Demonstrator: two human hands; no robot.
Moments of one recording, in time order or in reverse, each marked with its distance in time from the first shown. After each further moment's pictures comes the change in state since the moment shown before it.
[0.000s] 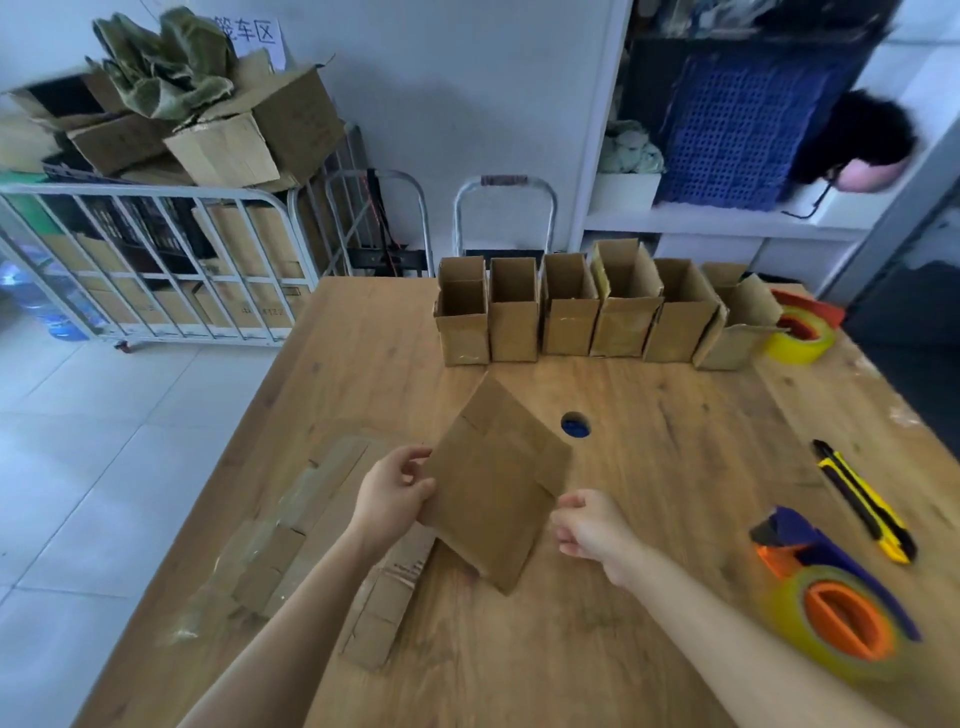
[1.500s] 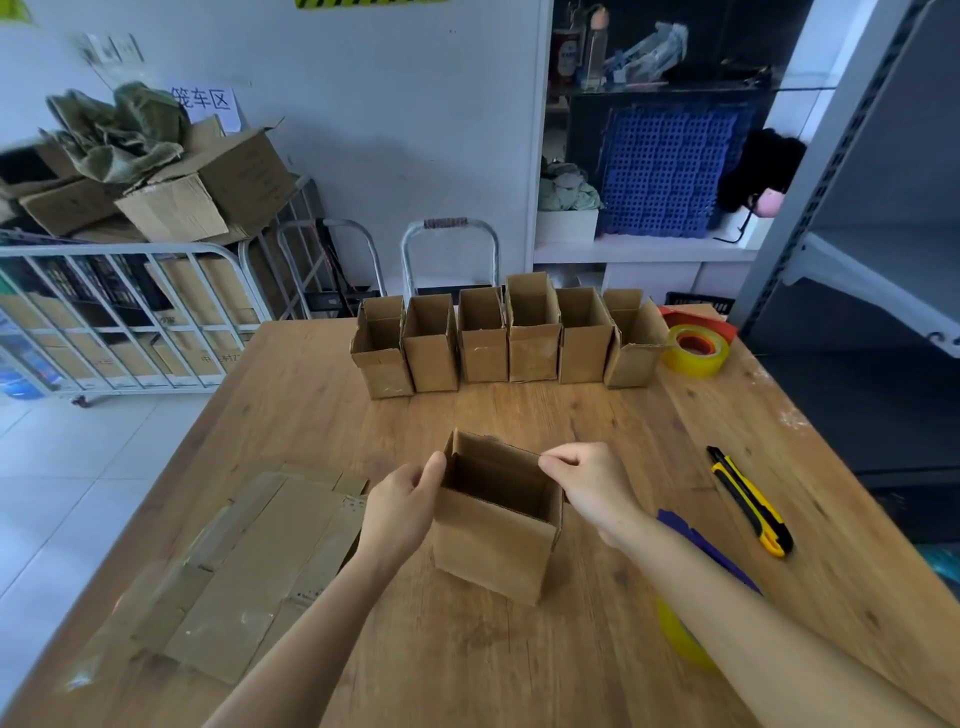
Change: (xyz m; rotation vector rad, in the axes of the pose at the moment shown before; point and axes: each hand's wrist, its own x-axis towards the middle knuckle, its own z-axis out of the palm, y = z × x) left_hand -0.047 0.101 0.101 0.024 0.066 0.094; right_hand -0.045 -0.027 -0.131 -0.172 0.237 -0.535
